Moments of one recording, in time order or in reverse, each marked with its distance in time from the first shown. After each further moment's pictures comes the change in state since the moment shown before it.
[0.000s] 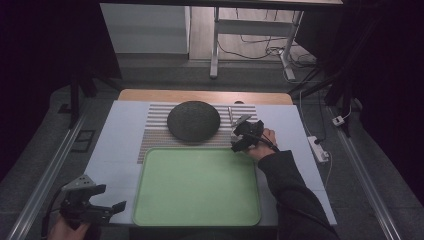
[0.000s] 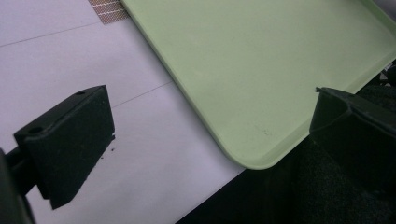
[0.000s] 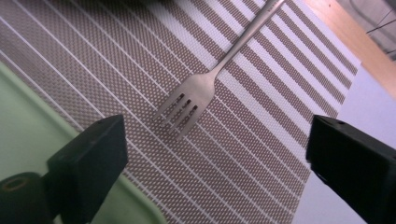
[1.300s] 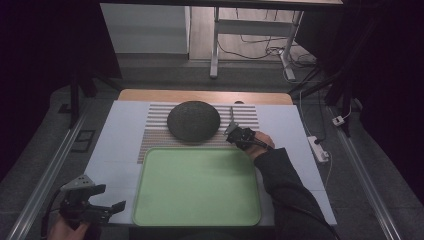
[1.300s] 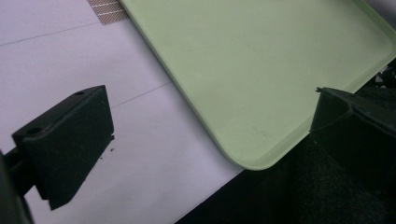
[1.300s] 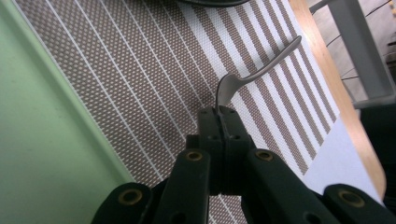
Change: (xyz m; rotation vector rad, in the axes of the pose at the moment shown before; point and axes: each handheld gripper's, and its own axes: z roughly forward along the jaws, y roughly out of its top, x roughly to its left) left arm 0.001 0.000 -0.001 -0.006 -0.013 -0.003; right arm 0.020 0.006 0.000 -0.019 -0.065 -0.277
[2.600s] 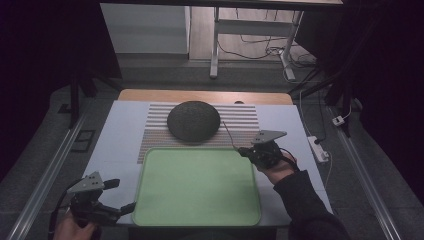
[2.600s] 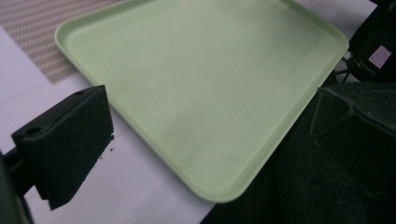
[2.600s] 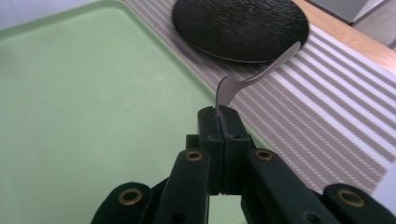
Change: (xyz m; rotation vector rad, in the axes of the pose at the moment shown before) left arm -0.019 0.016 0.007 -0.087 -0.108 0.182; right arm 0.005 -0.050 -0.117 -0.355 0.382 0.358
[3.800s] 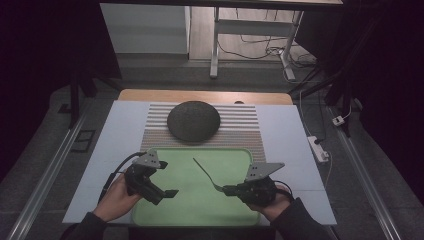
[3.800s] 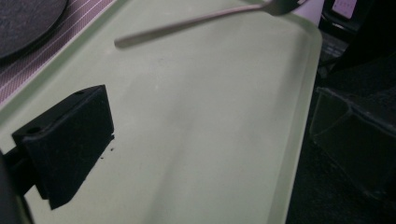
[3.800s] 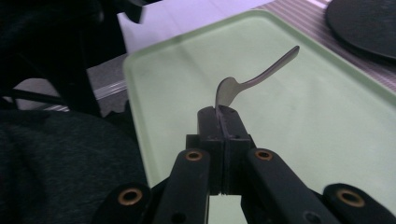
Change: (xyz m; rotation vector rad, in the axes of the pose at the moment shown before) left arm -0.017 0.090 0.094 0.160 -0.184 0.279; right arm 0.087 -0.022 -0.025 -0.067 0.352 0.007
